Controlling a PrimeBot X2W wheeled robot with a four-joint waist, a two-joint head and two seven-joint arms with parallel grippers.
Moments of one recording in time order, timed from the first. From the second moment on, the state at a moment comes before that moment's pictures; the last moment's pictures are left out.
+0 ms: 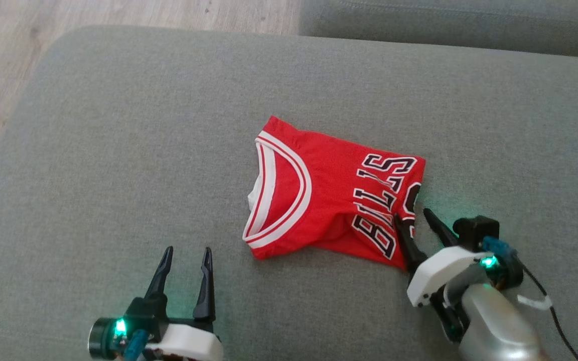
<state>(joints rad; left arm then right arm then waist) -0.04 0.05 -0.27 0.37 -0.19 0.06 -0.25 -0.36 -0.05 0.27 0.86 0.27 0.13 -0.20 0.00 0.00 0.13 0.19</state>
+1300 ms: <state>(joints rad) -0.12 0.05 -0.37 0.39 -0.17 0.01 -0.25 -0.35 -0.05 0.32 0.74 0.32 0.13 -0.25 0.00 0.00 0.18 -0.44</state>
